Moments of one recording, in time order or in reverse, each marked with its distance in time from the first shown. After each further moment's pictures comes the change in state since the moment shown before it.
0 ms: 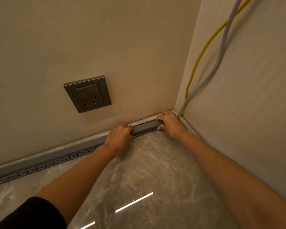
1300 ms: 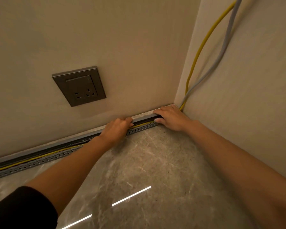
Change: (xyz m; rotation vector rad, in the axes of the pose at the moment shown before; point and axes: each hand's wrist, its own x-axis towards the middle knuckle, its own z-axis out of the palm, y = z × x) left_hand 0.012 -0.004 0.003 -0.065 0.008 0.089; right_hand 0.009 0.022 -0.006 -0.275 -0.074 -0.238
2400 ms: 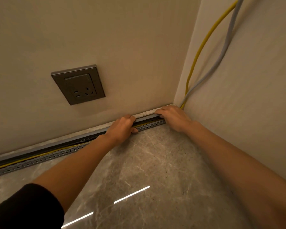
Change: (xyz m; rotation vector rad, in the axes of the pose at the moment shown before) left_hand 0.007 0.017 -0.003 -0.165 -0.049 -0.019; right_hand -0.005 0.008 0.006 -0.033 0.140 -0.065
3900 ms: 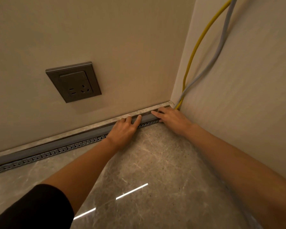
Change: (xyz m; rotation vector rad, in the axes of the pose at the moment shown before) left_hand -0.008 0.011 0.024 0.484 0.080 0.126; right_hand -0.017 -0.004 0.004 -0.124 -0.053 -0.009
